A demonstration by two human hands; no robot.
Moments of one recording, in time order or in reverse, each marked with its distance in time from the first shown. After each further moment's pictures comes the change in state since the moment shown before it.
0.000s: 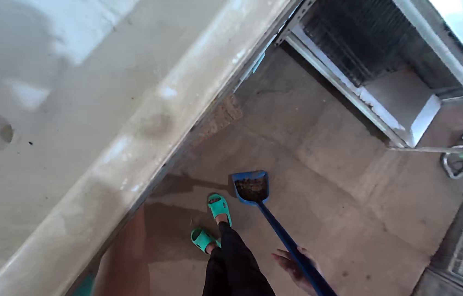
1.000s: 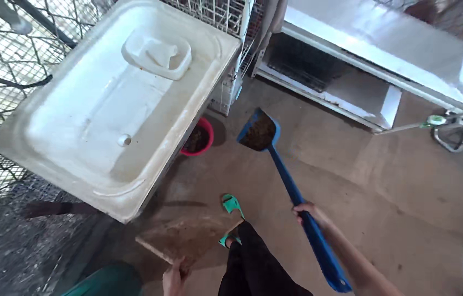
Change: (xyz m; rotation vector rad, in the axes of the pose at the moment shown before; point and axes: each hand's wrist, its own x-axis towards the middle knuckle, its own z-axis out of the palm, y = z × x) left_hand -0.420 -0.134 -0.070 -0.066 0.239 -0.145; right_hand -0.154 -0.023 0.137 -0.563 0.164 -0.380
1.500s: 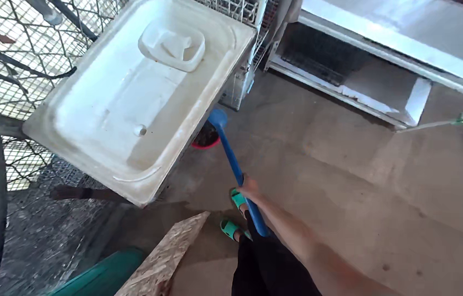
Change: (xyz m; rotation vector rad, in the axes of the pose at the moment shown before) left_hand 0.038 -0.074 -0.105 -0.404 0.222 -0.019; right_hand 0.134 0.026 0.194 -1.026 0.040 -0.147
